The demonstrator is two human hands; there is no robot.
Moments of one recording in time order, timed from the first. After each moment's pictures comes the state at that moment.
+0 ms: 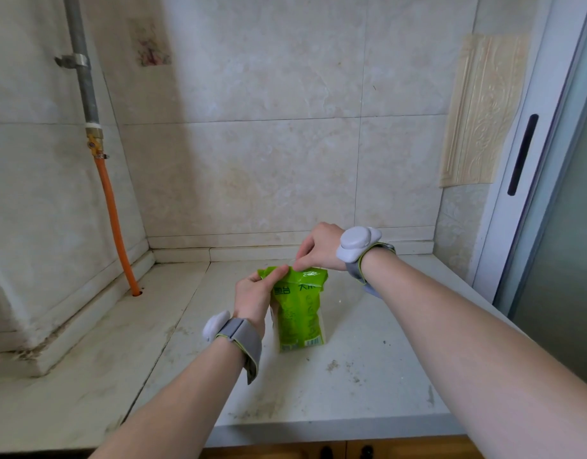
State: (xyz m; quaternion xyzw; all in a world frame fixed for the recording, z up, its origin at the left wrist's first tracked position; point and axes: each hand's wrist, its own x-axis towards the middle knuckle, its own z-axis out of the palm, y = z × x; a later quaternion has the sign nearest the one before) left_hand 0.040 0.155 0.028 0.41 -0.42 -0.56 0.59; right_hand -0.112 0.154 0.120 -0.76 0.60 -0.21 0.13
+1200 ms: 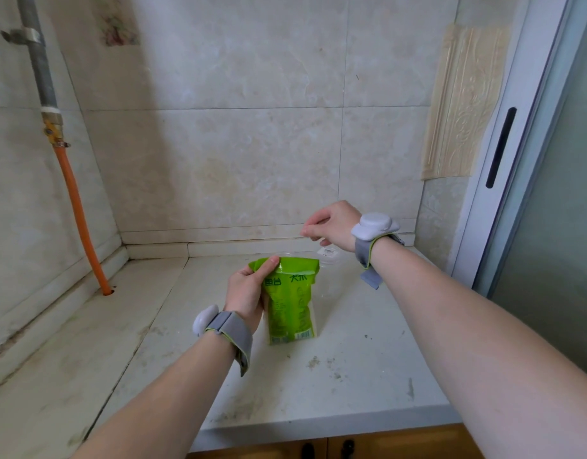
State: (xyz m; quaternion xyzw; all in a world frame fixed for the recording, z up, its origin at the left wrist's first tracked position) left_hand 0.020 0.148 0.028 0.35 -0.38 -0.64 0.57; right_hand -0.160 0.135 0.115 -0.66 0.60 -0.40 0.21
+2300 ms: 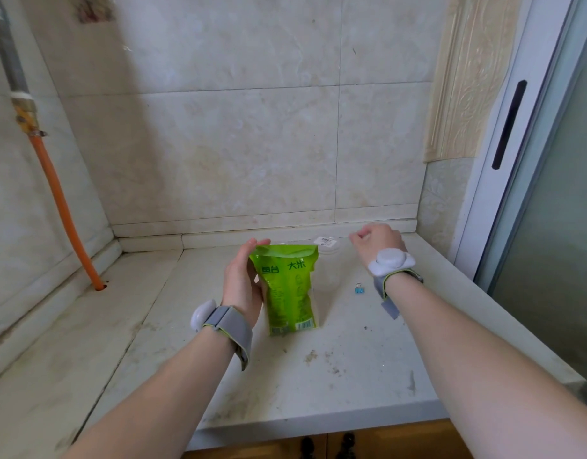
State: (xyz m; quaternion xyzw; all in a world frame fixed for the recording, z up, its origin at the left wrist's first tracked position) left_hand 0.011 0.142 0.024 0.35 -0.37 -0.64 0.57; right_hand -0.213 0.143 0.048 -0.48 0.80 -0.36 0.06
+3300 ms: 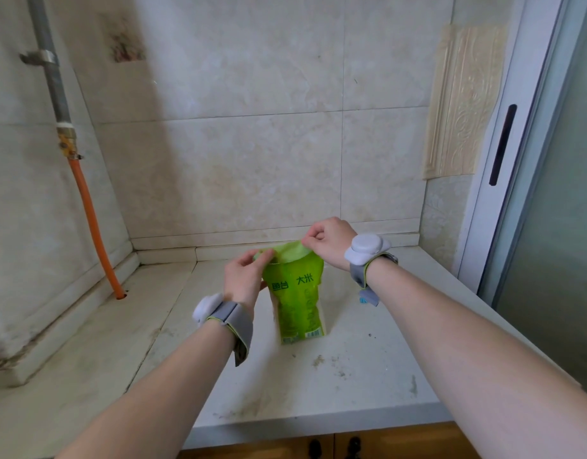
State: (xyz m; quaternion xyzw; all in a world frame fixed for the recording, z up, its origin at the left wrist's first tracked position) left_hand 0.025 0.153 0.053 0.45 -0.46 -0.49 0.58; right_hand -0.142 0.158 0.103 -0.69 0.62 -0.35 0.11
